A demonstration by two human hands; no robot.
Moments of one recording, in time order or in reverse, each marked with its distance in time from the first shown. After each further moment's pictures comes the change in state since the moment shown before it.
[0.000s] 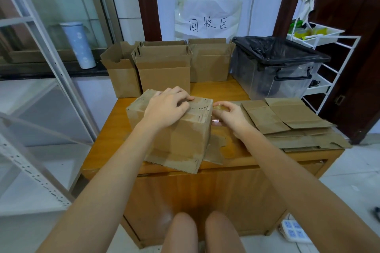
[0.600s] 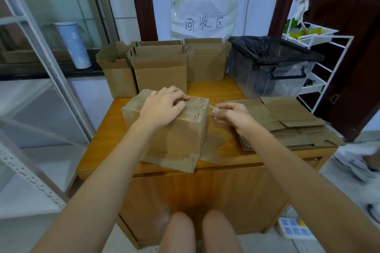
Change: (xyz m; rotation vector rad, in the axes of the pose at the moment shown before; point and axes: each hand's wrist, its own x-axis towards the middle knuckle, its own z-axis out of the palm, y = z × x) left_hand 0.000 0.001 -0.001 -0.013 -0.006 -0.018; right_hand -0.008 -0.009 -0.020 0.030 0.006 0.109
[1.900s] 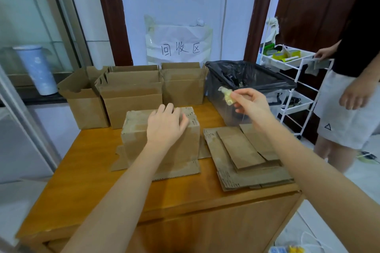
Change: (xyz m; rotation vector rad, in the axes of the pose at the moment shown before) left_hand 0.091 0.038 0.064 0.278 0.567 0.024; right_hand 0.046 -0.071 -0.101 0.000 0.287 -0.384
